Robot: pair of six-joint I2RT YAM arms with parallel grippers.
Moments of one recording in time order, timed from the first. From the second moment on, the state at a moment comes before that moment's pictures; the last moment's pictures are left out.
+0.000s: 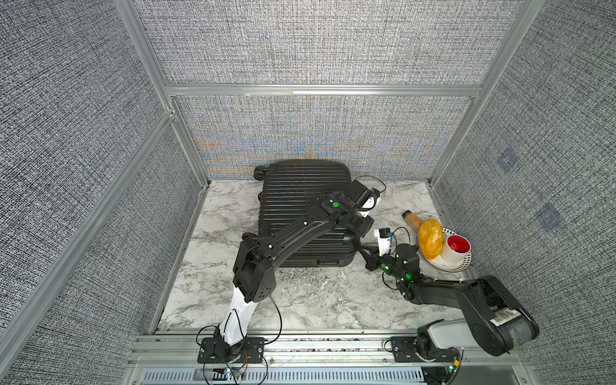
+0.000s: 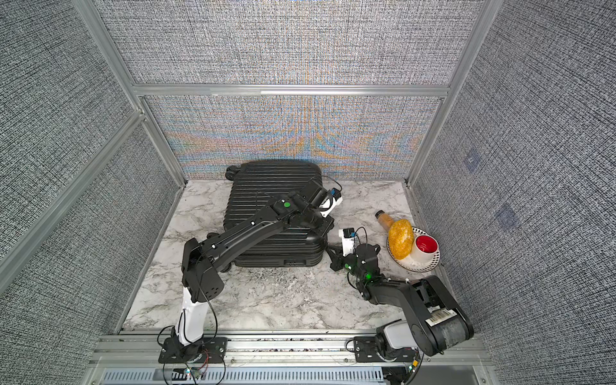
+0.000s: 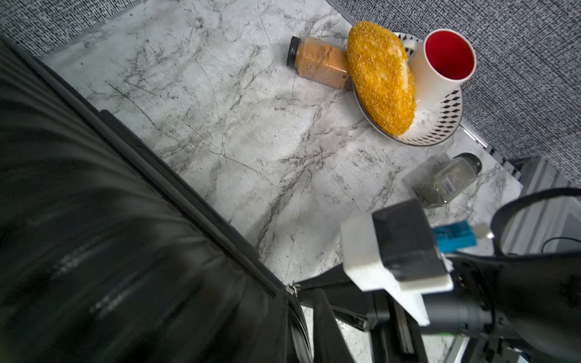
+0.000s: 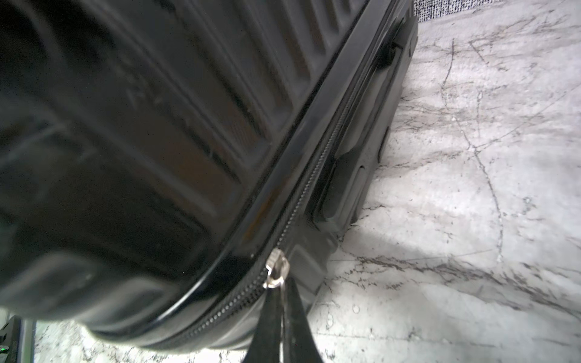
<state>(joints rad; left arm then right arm) -0.94 2.06 2.07 -0.89 0.16 -0.14 0.33 1.41 0.27 0.82 -0.38 0.36</state>
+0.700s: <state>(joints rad) -0.95 0.93 0.86 -0.84 -0.19 -0.67 0.39 1.31 0.26 0.73 -0.32 0.38</state>
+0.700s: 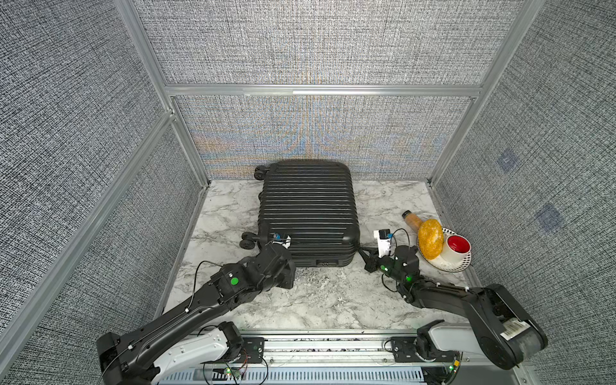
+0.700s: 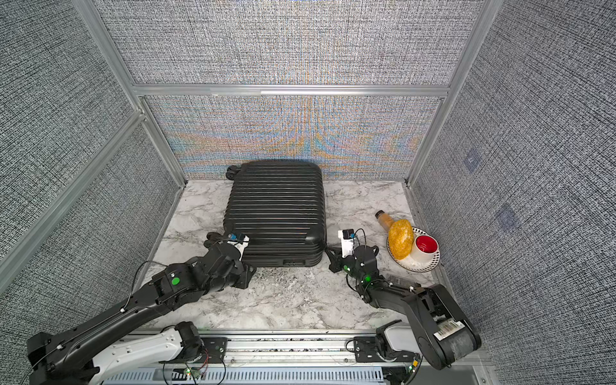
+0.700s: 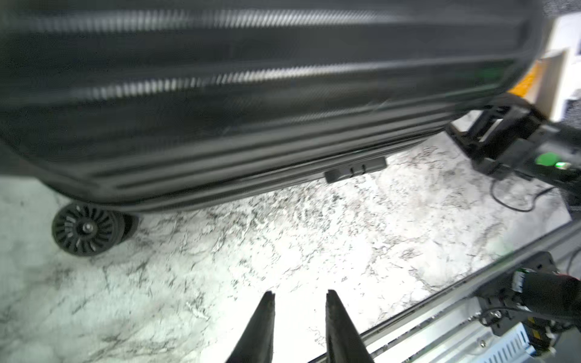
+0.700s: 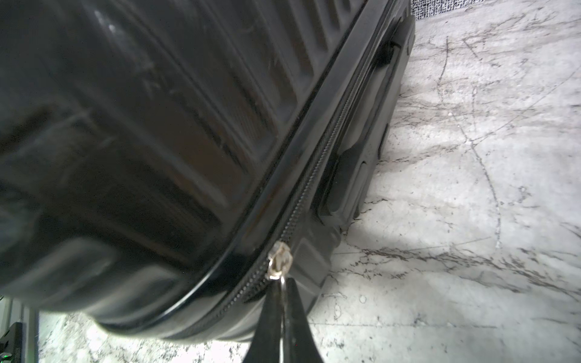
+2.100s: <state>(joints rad) -0.59 0.77 0.59 -0.60 -0.06 -0.75 0.61 1.33 0.29 0.67 -0.26 0.23</state>
